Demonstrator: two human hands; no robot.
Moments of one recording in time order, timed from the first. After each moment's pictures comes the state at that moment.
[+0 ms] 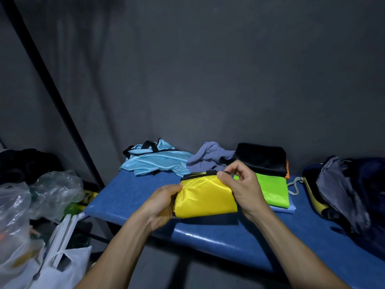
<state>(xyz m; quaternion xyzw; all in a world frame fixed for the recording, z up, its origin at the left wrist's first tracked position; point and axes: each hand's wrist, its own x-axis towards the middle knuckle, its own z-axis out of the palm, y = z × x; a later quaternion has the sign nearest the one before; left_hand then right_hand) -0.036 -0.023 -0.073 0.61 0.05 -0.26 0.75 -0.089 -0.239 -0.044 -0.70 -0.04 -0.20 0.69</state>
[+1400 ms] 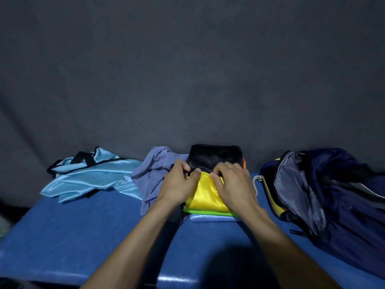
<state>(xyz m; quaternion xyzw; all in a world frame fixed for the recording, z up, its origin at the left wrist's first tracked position) 0.028 -0.212 -0.068 0.86 -0.16 -0.04 0.49 -0.044 -0.370 -0.080 -0.95 0.08 -0.25 0.16</state>
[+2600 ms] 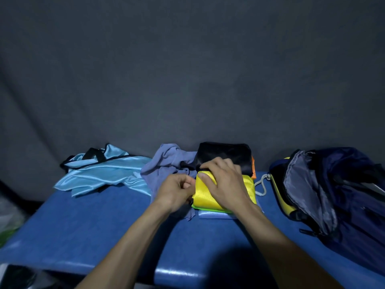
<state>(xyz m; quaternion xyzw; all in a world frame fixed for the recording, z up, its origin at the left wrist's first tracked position) 0.027 -0.174 -0.093 0.79 -0.17 -0.16 0.57 -0.027 -0.343 -0.091 -0.95 0.00 -0.26 0.18</state>
